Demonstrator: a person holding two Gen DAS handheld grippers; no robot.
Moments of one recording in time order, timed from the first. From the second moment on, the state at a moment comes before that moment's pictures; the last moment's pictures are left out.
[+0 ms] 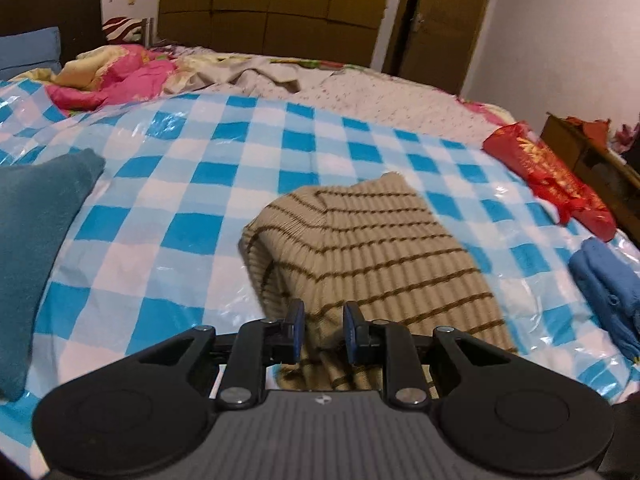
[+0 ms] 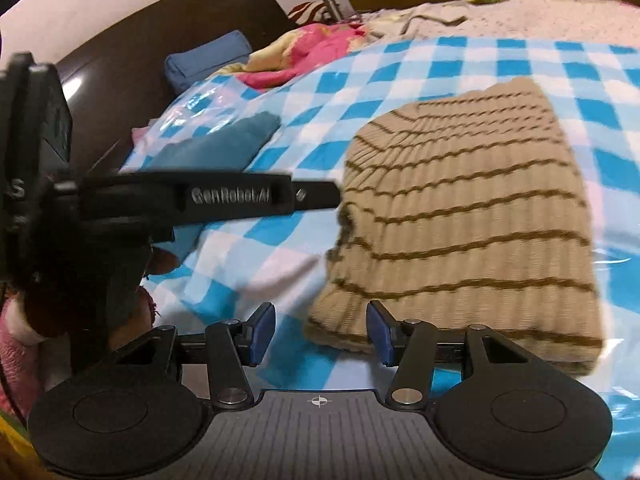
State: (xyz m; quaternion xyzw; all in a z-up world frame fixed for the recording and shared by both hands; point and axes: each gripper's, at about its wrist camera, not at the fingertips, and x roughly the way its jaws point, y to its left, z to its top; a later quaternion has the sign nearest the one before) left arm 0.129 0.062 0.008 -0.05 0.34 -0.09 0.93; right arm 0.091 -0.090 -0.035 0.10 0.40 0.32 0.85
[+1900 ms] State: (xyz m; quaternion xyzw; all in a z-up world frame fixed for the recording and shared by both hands) left arm 0.046 0.023 -0.031 -0.02 0.41 -0.06 0.91; right arm 0.035 -0.164 -0.046 0.10 0.38 0.13 0.91
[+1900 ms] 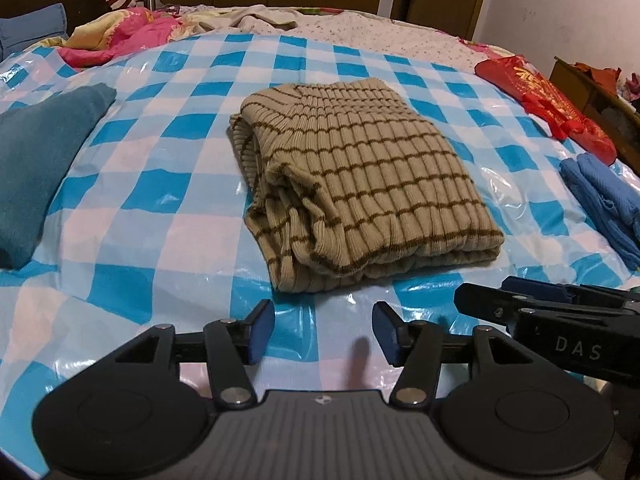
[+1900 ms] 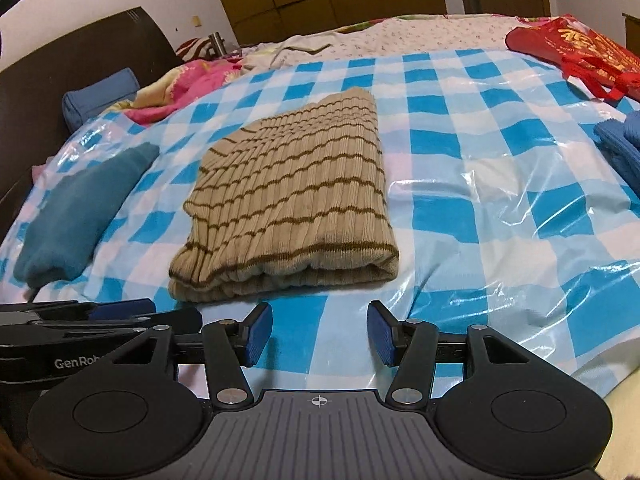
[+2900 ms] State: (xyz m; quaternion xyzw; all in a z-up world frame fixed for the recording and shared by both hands) left arm 0.055 0.022 -0.031 -0.02 0.42 -0.05 0.91; right arm 0.035 -0.163 -0.048 0.09 0.38 0.13 0.91
